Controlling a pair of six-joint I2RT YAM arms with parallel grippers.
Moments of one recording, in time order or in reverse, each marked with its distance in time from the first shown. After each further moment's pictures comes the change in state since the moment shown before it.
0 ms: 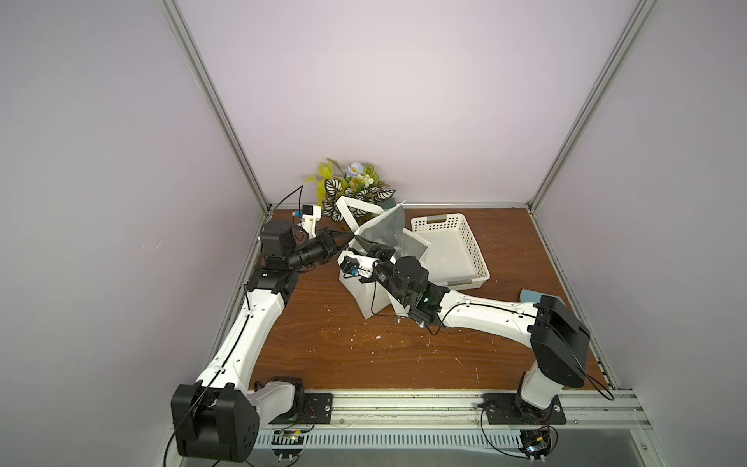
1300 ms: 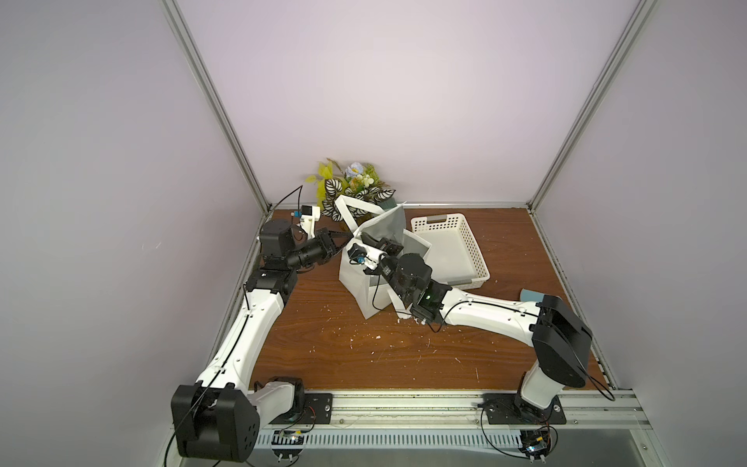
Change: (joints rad) left arm 0.010 0.000 0.003 -0.026 -0.001 0.030; right arm -0.056 -0.024 -0.001 0.008 0.129 0.101
